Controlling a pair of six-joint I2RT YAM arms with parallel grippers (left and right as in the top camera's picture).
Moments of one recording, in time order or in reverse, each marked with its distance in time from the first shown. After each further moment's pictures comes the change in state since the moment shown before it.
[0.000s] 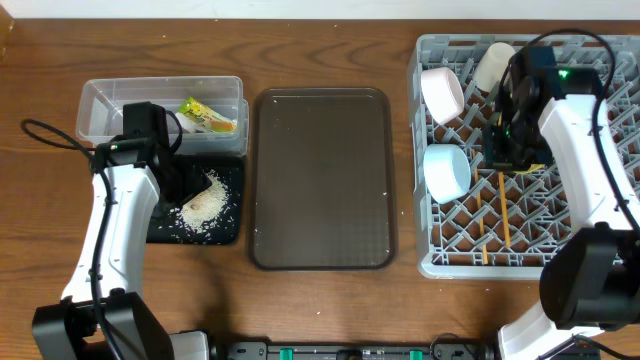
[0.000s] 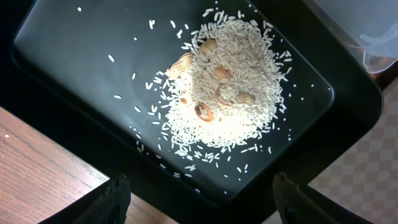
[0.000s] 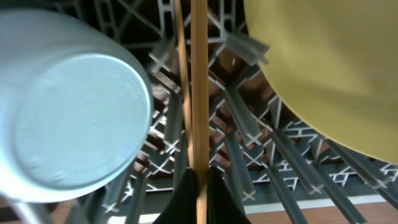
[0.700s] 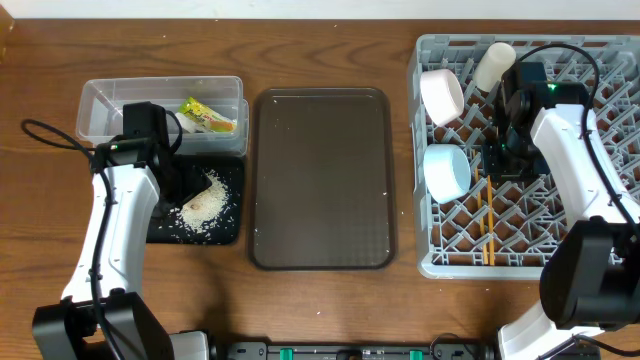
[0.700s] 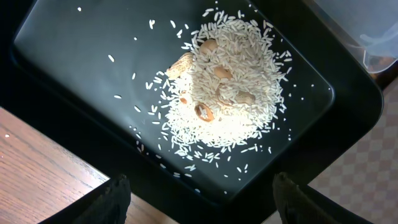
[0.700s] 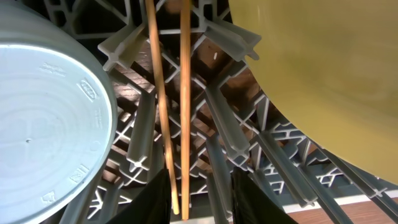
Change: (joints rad) left arm 0.000 0.000 0.000 0.000 0.000 0.000; right arm 0.000 0.000 -0.096 0.071 0.077 -0.020
